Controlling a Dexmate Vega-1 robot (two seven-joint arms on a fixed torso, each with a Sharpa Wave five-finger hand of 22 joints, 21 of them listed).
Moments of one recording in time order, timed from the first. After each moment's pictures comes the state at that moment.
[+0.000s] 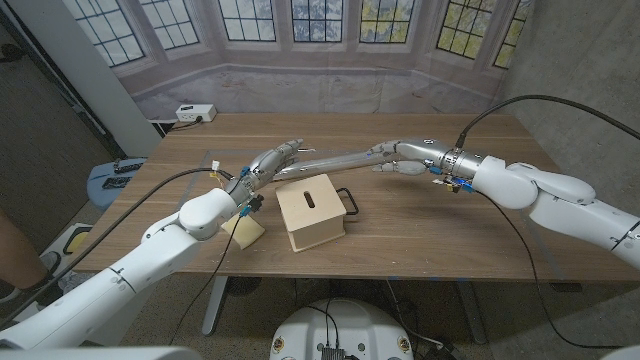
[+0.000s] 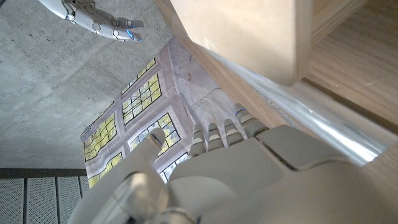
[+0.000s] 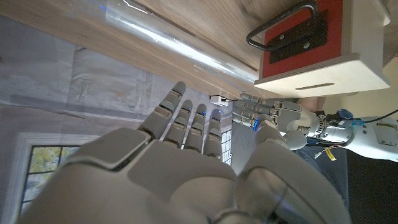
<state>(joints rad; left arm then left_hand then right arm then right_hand) 1.08 0.85 0.38 -1.87 -0.43 -0.11 0.01 0.18 0.17 0.70 0.06 0.17 0.05 -0.01 0.19 0.17 -0.01 0.01 0.21 0.18 -0.02 0.05 0.17 0.17 0.13 0.05 0.20 0.17 -0.93 -1.10 -0.42 -1.92 -0.38 0.34 0.06 0.36 0.13 0.37 -0.14 0.17 0.29 -0.06 0.21 0.18 0.27 -0.05 0.22 0.19 0.21 -0.04 0.23 0.20 0.42 -0.03 0.20 0.17</state>
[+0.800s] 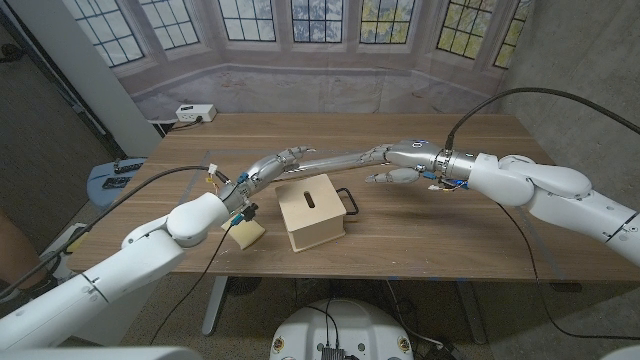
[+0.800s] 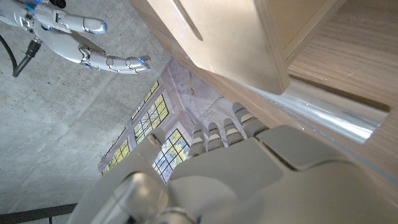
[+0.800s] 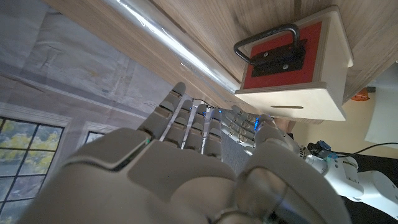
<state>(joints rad) 1.19 0.98 0.32 -2.00 -0.30 -0.12 0.04 0.18 0.17 0.70 0.07 0.17 0.05 -0.01 0.19 0.18 -0.01 0.01 0.21 0.18 -0.02 0.04 0.17 0.17 0.14 0.05 0.20 0.17 -0.90 -1.07 -0.41 -1.94 -0.56 0.42 0.09 0.36 0.13 0.37 -0.14 0.17 0.29 -0.07 0.21 0.18 0.27 -0.05 0.21 0.19 0.21 -0.04 0.23 0.20 0.42 -0.03 0.20 0.17</state>
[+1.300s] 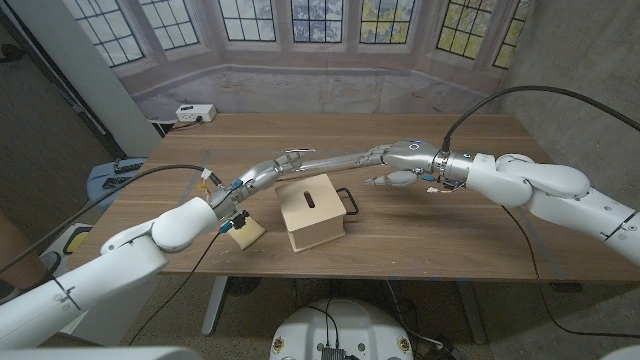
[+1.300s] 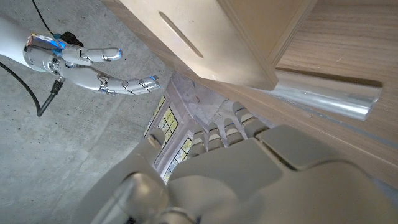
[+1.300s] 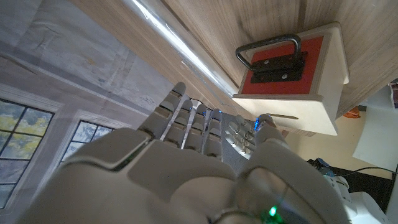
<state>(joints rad) 1.27 1.06 0.26 -2.04 -0.20 -0.17 0.05 0.17 0.16 0.69 0.09 0.17 0.04 -0.02 0.18 0.18 -0.01 0.00 0.20 0.18 -0.02 0.03 0.17 0.17 0.14 0.05 0.20 0.17 -0.89 -1.07 -0.42 -1.94 -0.67 0.44 0.07 0.35 0.13 0.36 -0.14 0.18 0.29 -0.07 0.21 0.18 0.27 -0.05 0.21 0.19 0.21 -0.04 0.23 0.20 0.42 -0.03 0.20 0.17</state>
